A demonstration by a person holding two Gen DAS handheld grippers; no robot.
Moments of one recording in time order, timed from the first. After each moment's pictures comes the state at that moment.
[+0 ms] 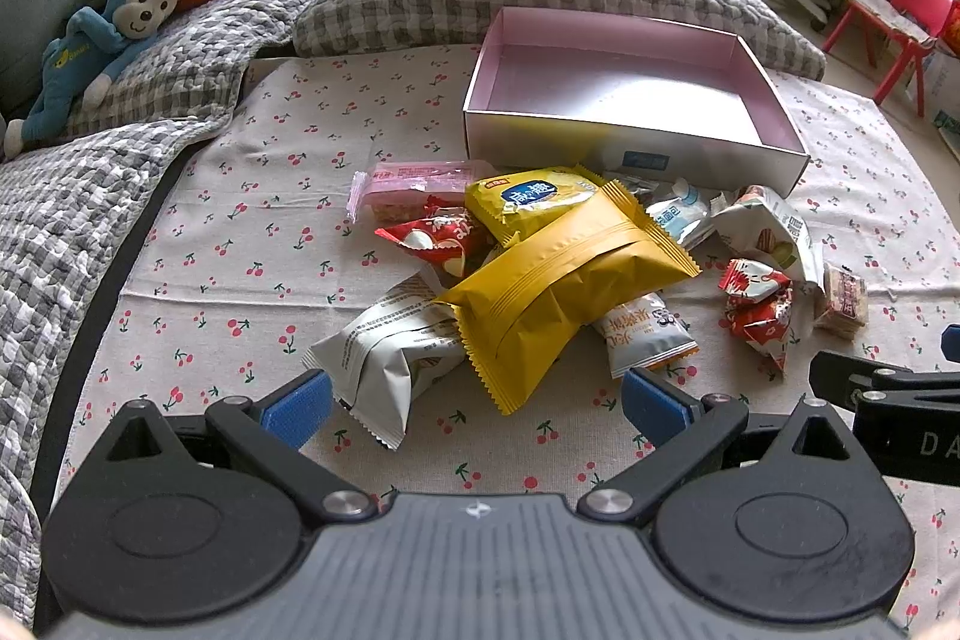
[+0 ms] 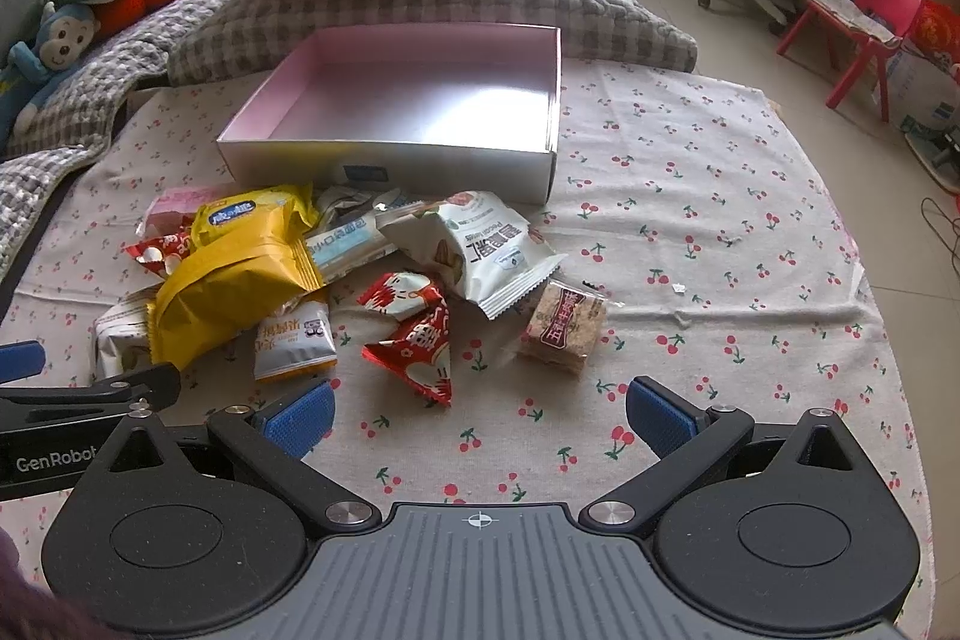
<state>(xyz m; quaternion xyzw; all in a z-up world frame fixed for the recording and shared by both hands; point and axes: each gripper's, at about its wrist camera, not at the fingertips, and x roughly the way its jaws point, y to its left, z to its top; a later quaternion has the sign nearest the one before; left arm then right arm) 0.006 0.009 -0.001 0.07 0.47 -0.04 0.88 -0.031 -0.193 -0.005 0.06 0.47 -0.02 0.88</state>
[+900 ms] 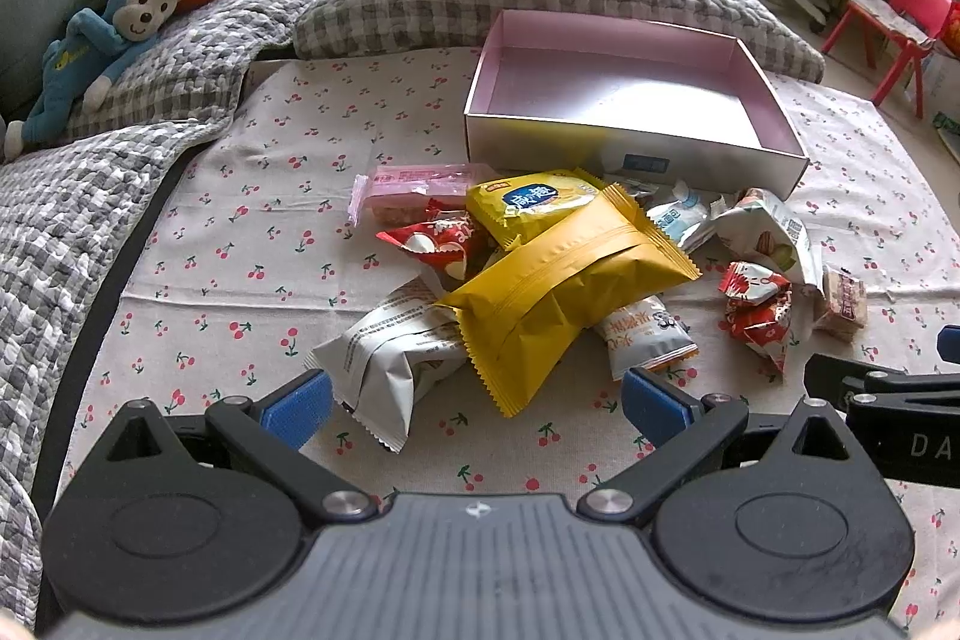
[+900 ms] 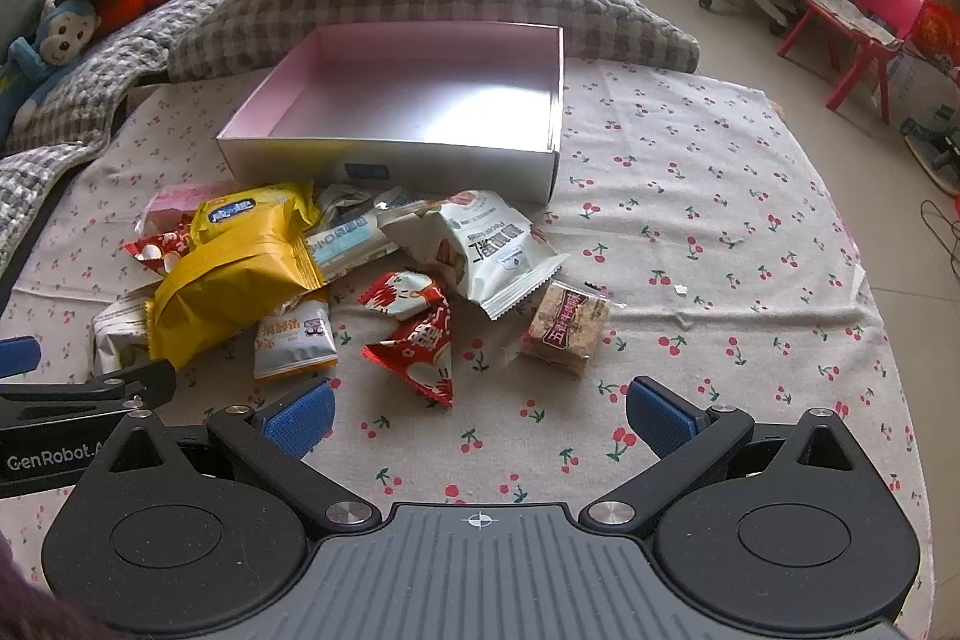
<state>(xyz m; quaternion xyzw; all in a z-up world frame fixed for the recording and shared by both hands) 0.005 0.008 0.003 0.07 0.47 -0.04 0.88 -0.030 -0.191 -0.006 0.06 0.47 -0.02 0.88</state>
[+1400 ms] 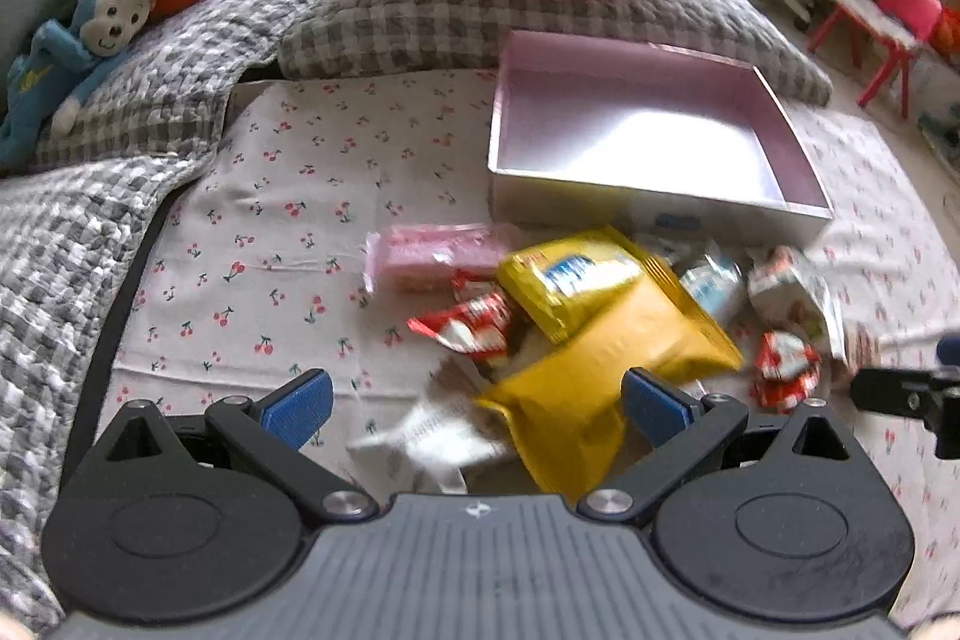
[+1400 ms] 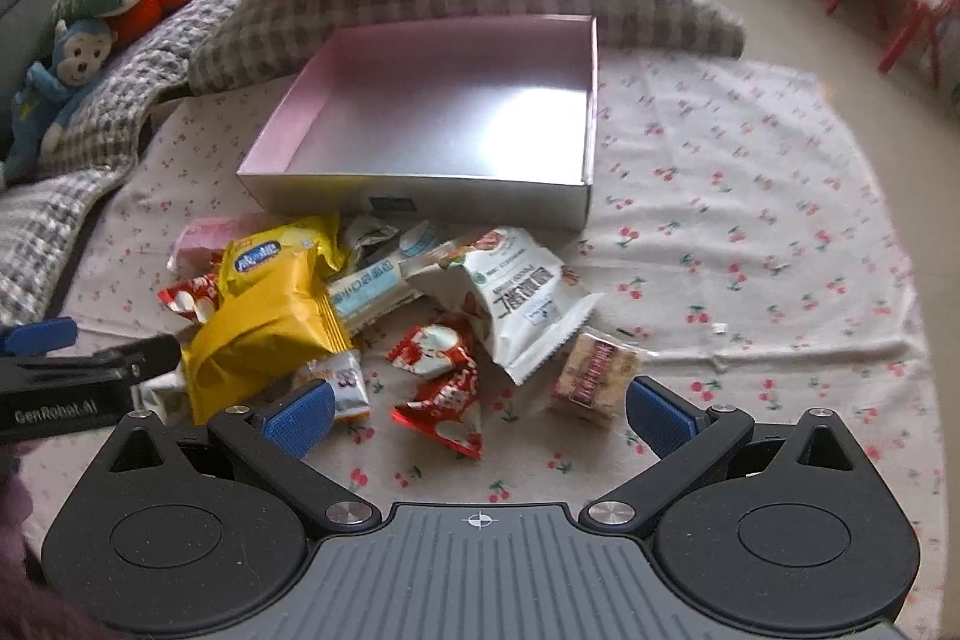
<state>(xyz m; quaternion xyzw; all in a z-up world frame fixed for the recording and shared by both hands) 0.061 0.036 0.011 0.05 0.48 -0.07 0.87 0.020 -0.214 0.007 0.11 0.51 0.03 0.85</state>
